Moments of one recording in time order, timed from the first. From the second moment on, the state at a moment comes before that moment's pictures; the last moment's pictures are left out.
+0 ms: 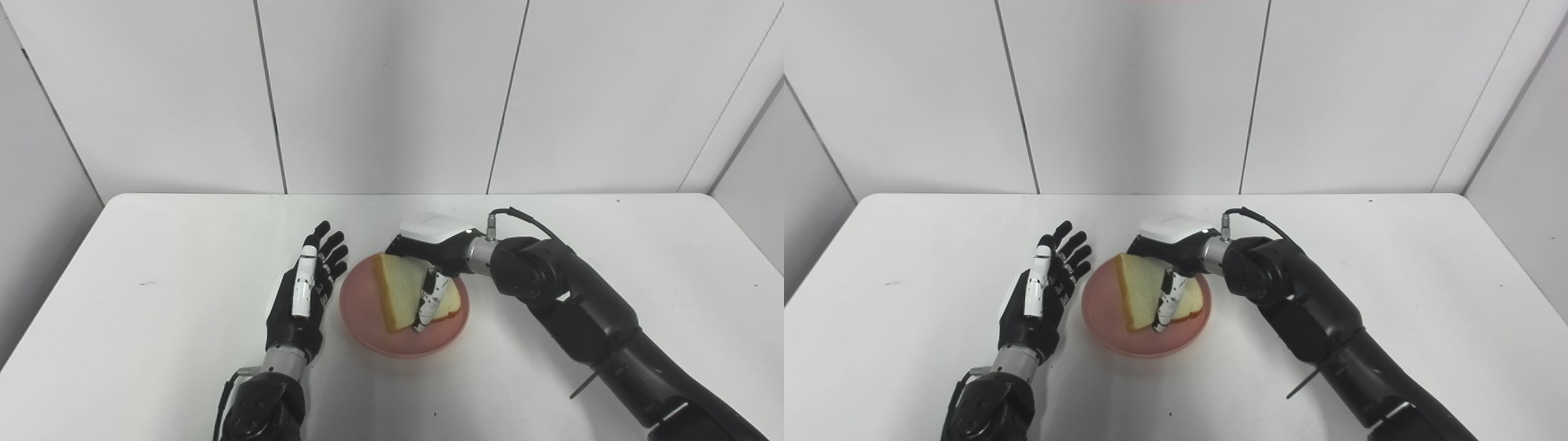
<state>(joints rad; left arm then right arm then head) -0.26 -0.16 -0.04 -0.01 -0.13 0.23 -0.01 -0.81 -0.37 0.51 0.26 -0.63 -0.03 0.62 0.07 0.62</state>
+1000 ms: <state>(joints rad) -0.26 -0.15 -0.03 -0.02 -0.14 0.25 -0.01 -0.79 -0.38 0.51 0.18 -0.71 -0.03 0.66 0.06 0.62</state>
